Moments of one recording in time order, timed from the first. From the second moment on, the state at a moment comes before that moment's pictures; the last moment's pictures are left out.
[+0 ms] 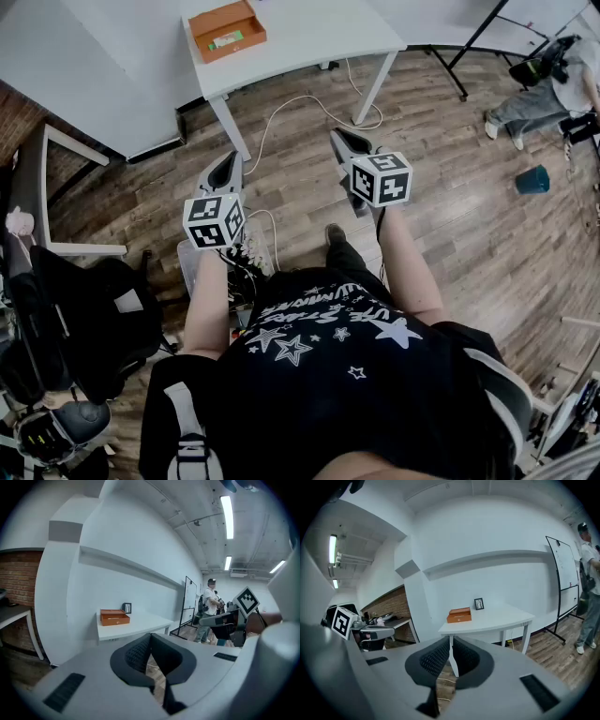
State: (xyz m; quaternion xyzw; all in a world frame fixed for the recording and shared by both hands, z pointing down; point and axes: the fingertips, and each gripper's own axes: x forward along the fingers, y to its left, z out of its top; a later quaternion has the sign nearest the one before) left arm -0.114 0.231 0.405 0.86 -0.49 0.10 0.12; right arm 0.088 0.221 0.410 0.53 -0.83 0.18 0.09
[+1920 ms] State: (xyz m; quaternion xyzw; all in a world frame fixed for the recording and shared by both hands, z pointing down) left arm -0.094 -0.036 0.437 0.82 -0.54 0.12 0.15; right arm 0.108 -0.114 0.436 0.45 -0.87 0.21 0.06
